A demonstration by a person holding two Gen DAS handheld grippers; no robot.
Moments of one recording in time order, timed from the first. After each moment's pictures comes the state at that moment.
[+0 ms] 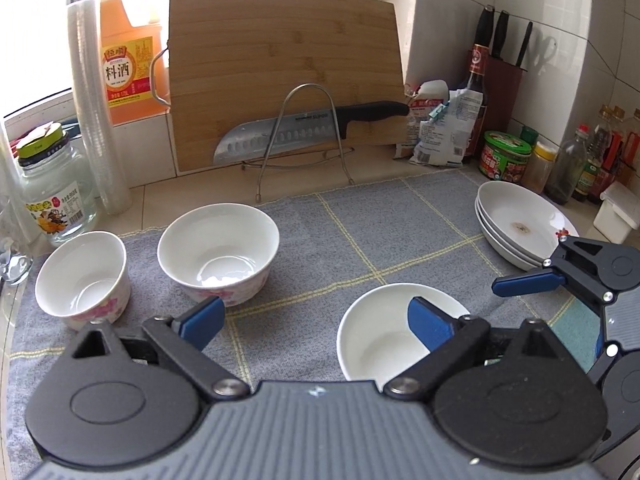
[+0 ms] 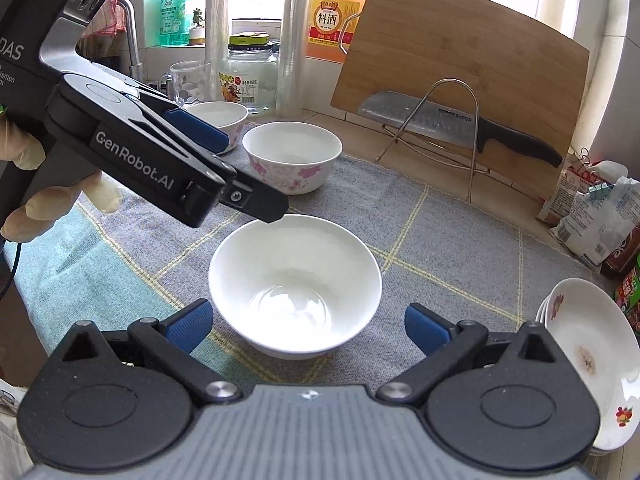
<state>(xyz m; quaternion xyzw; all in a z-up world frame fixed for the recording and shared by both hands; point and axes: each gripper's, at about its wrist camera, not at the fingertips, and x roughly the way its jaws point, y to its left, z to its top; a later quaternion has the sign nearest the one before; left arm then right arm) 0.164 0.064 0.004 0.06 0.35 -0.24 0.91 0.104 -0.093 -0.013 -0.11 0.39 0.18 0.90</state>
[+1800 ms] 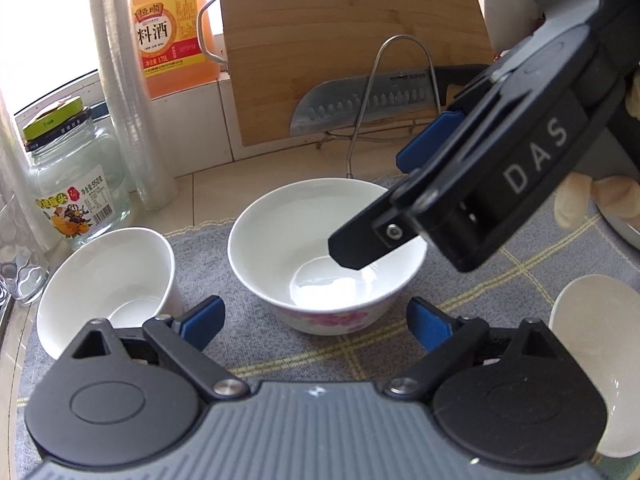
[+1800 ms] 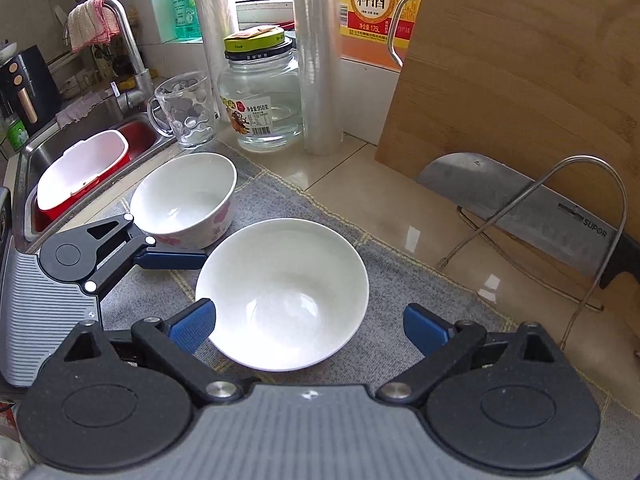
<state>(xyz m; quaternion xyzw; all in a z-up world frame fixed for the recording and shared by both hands) 0.249 0.095 -0.064 0.11 0.34 -0.19 0.91 0.324 -0.036 -0.025 -0.08 0.46 0.28 0.84</state>
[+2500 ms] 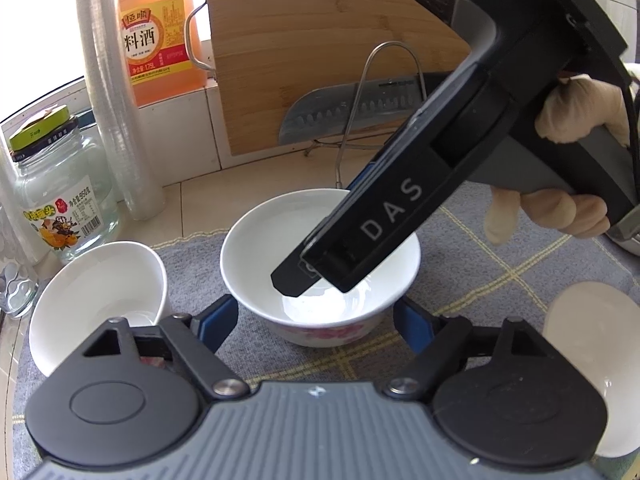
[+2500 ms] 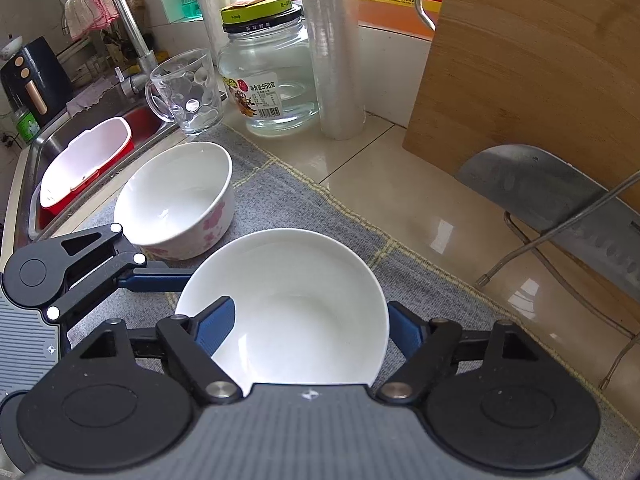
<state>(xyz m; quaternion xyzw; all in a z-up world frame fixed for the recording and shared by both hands) 0.254 0.097 -0.063 0.11 0.33 -0.22 0.91 0.360 -0.020 -0.050 -0.07 0.49 0.31 0.81</state>
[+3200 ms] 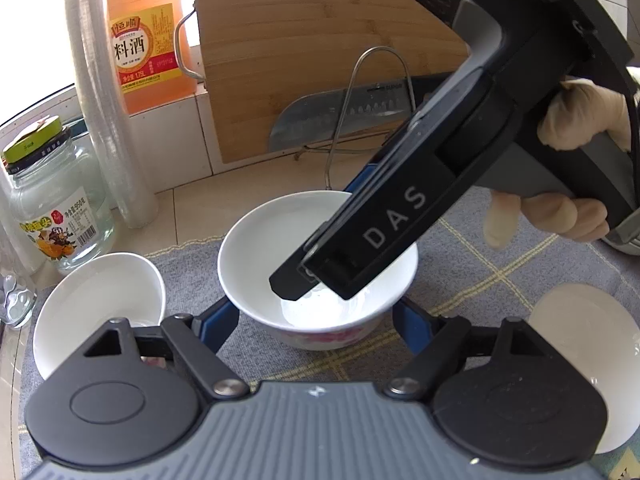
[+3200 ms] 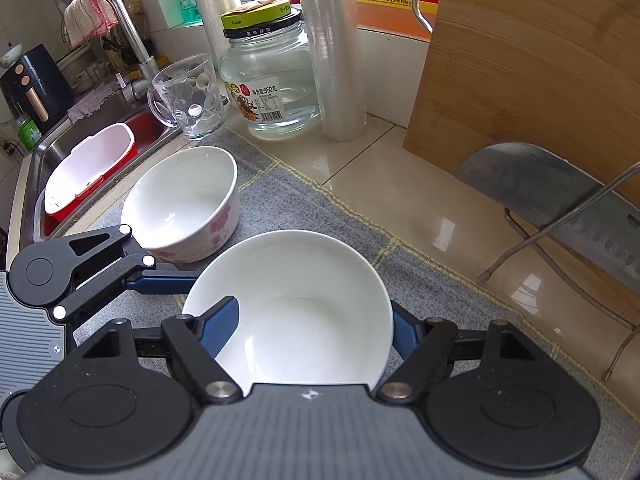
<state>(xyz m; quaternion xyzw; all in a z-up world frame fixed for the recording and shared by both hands) 0.254 0.096 -0.053 0.12 0.34 -0.23 0.90 0.355 -0.022 -0.043 -0.06 0.49 0.31 0.81</state>
